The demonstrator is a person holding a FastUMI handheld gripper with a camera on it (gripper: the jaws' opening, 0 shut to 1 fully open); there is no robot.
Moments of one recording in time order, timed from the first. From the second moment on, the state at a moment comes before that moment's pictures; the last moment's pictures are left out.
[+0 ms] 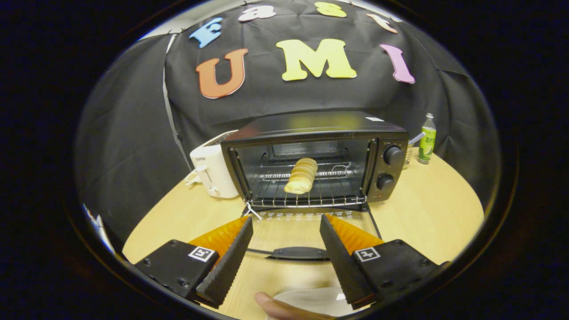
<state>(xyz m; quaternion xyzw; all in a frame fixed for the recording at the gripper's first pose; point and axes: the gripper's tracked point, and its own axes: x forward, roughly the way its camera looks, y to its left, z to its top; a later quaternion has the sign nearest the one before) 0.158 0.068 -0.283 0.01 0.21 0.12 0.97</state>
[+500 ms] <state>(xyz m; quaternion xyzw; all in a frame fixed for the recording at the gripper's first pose) 0.125 0.079 -0.329 0.01 0.25 0.09 0.96</state>
